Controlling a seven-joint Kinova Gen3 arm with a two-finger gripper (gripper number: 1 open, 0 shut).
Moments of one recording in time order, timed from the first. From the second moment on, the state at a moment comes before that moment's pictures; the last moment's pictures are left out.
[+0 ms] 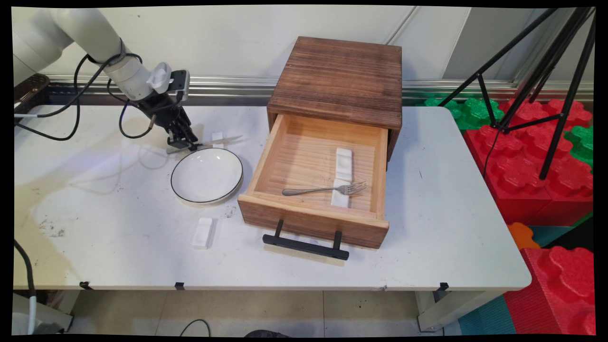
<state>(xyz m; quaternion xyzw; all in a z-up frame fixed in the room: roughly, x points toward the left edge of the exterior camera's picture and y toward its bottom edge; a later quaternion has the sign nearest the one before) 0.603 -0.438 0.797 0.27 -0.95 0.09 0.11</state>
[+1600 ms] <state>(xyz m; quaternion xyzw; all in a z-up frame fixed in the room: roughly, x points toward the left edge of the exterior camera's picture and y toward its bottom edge) 0.578 -0.400 0.878 0.26 -0.95 0.12 0.15</state>
